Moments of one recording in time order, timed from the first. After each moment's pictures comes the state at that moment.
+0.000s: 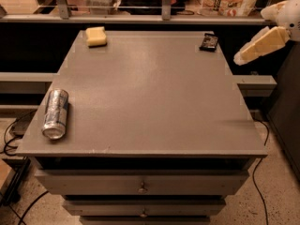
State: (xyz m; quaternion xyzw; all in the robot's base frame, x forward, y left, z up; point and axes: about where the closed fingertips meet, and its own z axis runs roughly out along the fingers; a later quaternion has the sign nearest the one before) arm 0.607 -0.240 0.995 -0.47 0.77 0.10 0.42
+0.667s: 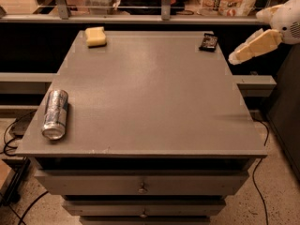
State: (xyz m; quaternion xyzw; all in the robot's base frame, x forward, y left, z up) arm 0.622 -0.235 0.985 -0.46 0.77 0.11 0.44
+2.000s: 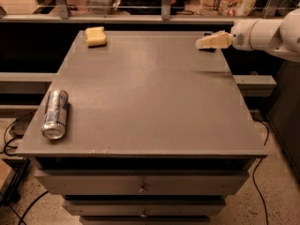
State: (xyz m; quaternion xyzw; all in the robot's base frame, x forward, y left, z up) arm 0.788 -0.223 0.921 -0.29 0.76 0.15 0.57
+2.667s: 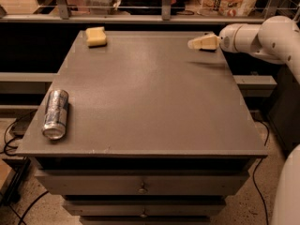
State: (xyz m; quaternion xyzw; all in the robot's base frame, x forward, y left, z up) arm 0.834 -0.215 0.889 -0.25 0.77 0.14 0.57
